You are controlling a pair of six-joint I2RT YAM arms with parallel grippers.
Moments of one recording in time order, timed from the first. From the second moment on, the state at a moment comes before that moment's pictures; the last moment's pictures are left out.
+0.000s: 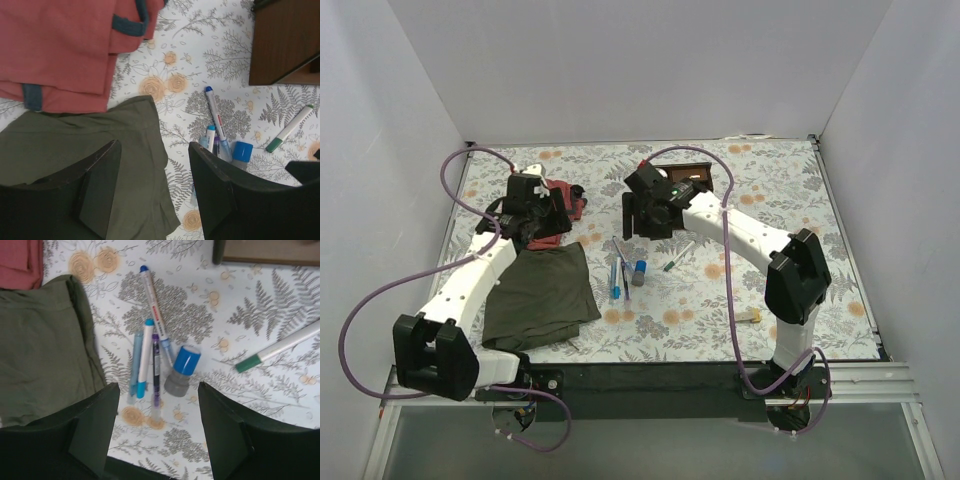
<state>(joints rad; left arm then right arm) -0.25 1.29 1.05 -0.52 -0.01 -0.40 0.81 1.87 1.66 -0.79 0.09 0.67</state>
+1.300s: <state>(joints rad) -0.22 1.08 0.95 -0.55 -0.08 -0.28 0.84 2.17 1.74 -0.90 0.08 0.91</state>
